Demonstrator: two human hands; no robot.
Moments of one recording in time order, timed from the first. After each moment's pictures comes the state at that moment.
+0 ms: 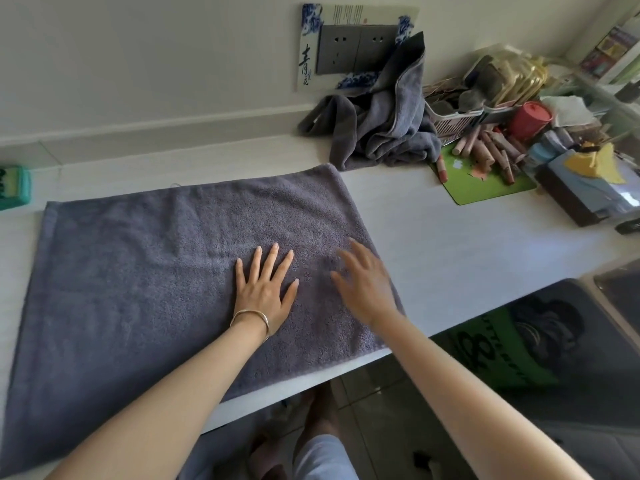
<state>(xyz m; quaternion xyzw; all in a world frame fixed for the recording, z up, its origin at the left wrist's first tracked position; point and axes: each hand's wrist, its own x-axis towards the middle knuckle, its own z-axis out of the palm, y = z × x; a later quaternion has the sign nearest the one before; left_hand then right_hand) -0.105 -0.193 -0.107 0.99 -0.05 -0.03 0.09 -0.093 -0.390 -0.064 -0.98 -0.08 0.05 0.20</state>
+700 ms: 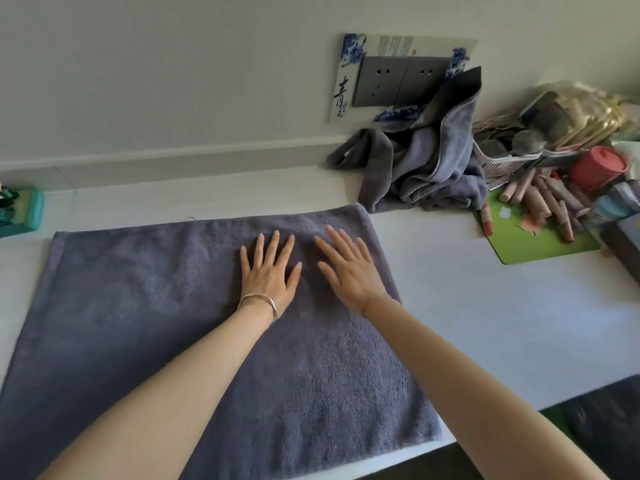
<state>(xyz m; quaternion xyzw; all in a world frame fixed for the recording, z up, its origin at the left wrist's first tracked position) 0.016 -0.176 -0.096 0.99 0.04 -0.04 0.10 0.053 -0.353 -0.081 -0.96 -0.24 0.05 0.12</state>
